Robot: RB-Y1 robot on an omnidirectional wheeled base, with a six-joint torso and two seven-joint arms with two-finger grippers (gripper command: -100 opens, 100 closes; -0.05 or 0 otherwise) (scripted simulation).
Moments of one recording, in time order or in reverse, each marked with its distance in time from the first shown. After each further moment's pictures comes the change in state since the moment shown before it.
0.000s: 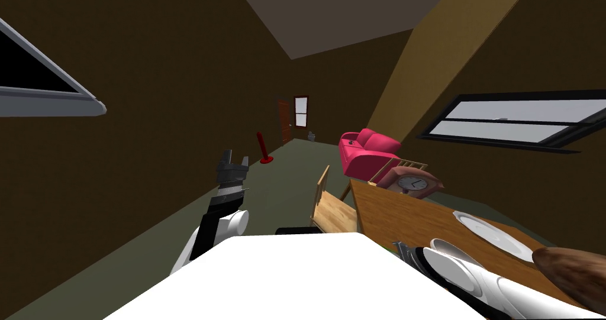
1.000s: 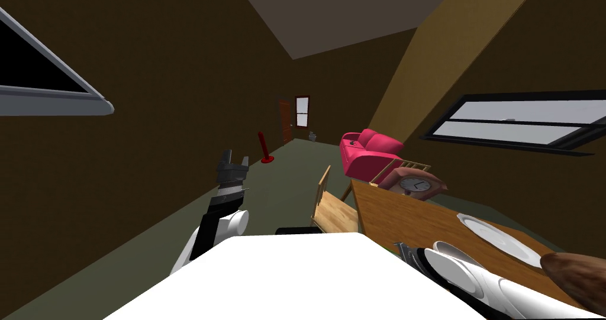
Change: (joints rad) left arm 0.000 0.000 0.000 0.000 0.000 0.000 0.000; right arm 0.002 0.004 0.000 0.016 0.005 0.005 -0.017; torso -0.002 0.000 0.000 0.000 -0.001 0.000
